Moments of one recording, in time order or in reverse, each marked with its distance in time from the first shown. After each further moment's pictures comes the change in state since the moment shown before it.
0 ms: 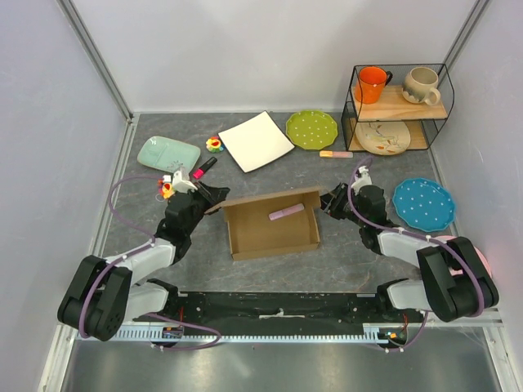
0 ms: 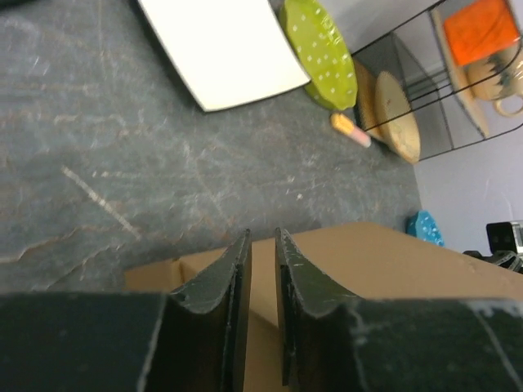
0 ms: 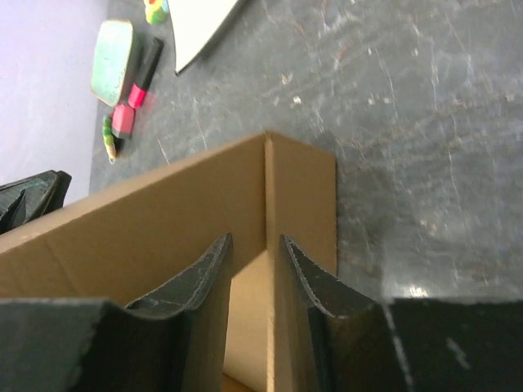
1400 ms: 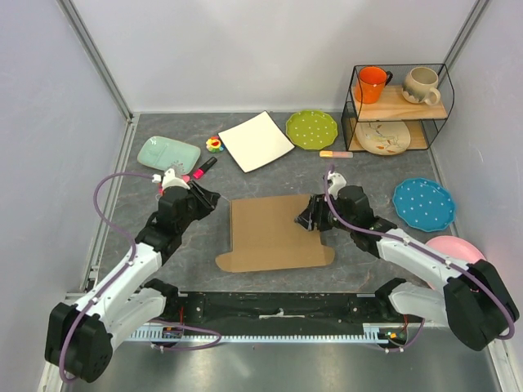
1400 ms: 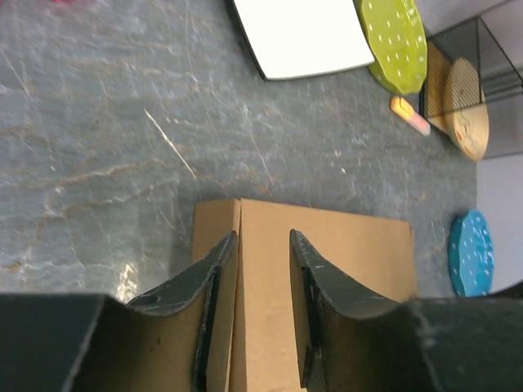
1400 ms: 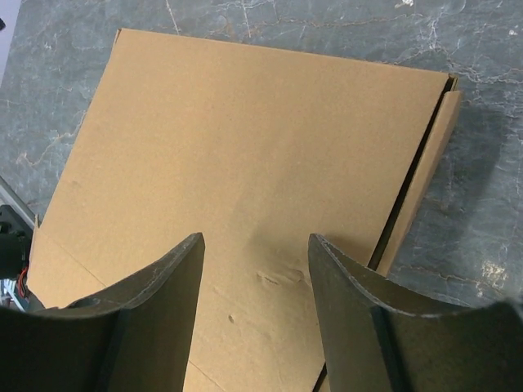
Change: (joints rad) left arm -0.026 -0.291 0.167 -0.691 -0.157 0.015; right arm 0.264 -0.185 0.138 -0.497 0.069 -0.301
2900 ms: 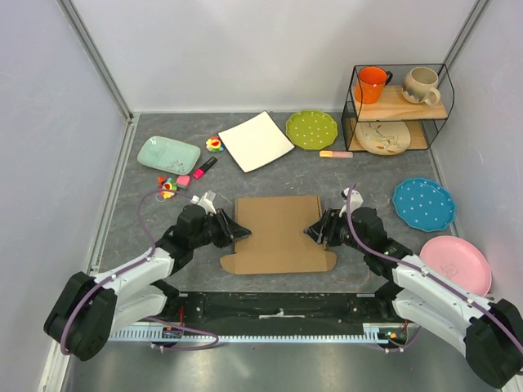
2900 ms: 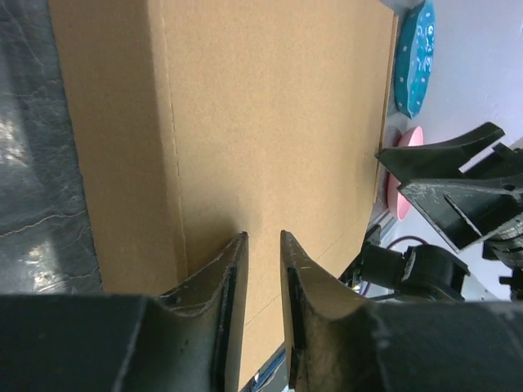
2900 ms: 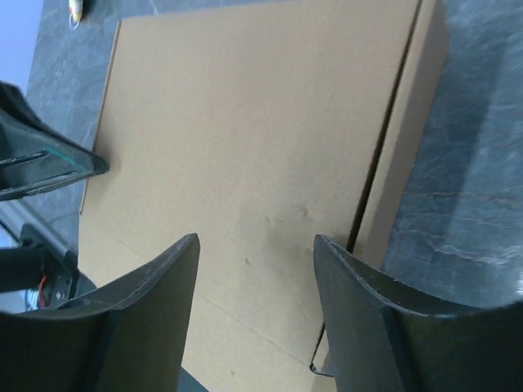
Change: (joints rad) left arm -0.137 0.161 -0.224 0.270 0.483 -0.197; right arm 0.019 -0.291 -0.232 0.010 0.079 0.150
